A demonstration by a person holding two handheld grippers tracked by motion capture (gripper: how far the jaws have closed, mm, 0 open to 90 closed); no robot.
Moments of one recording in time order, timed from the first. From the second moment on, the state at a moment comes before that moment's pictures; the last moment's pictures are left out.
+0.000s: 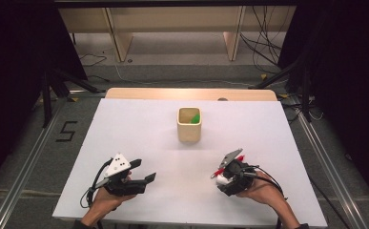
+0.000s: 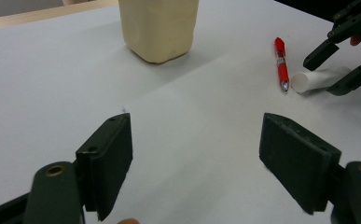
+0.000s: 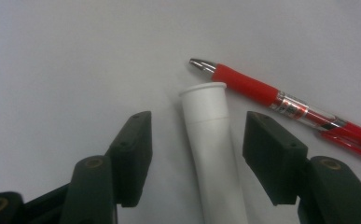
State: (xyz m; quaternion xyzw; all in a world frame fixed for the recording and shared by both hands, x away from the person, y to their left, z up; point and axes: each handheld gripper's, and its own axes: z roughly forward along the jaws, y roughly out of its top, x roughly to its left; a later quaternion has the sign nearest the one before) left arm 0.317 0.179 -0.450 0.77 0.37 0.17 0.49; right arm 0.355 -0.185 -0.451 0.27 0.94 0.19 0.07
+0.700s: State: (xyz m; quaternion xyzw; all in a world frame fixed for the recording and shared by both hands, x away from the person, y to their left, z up) left arm 0.315 0.187 -0.452 0.77 0.37 0.17 0.49; right arm 0.368 -0.177 -0.457 0.25 0.96 0.12 0.06
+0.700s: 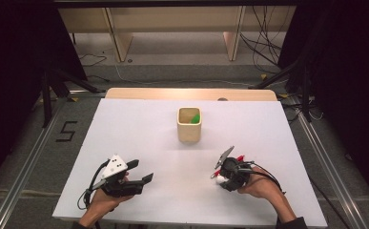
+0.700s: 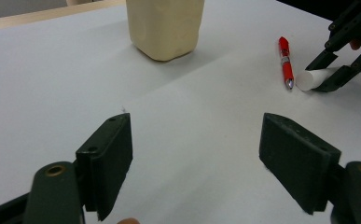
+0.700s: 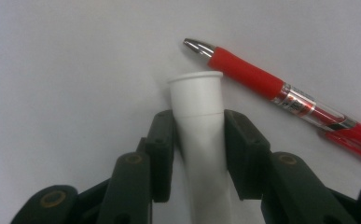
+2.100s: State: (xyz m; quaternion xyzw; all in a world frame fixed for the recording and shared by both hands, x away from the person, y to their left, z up) left arm 0.314 0.190 -0.453 0.75 0.39 0.20 0.51; right arm 0.359 -0.205 -0.403 0.34 0.82 0.44 0.15
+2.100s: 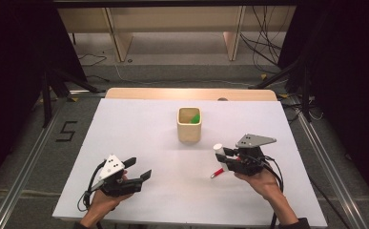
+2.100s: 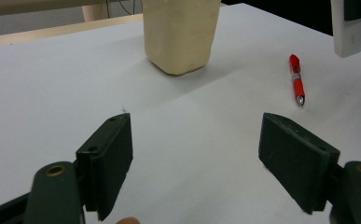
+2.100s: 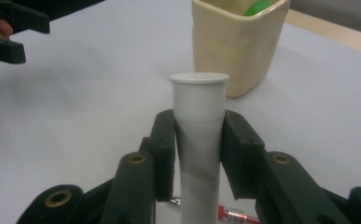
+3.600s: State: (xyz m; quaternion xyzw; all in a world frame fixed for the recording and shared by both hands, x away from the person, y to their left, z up) left arm 0.315 0.192 -0.454 0.74 0.39 0.20 0.51; right arm 0.413 -0.169 -0.374 0.37 0.75 0.52 0.16
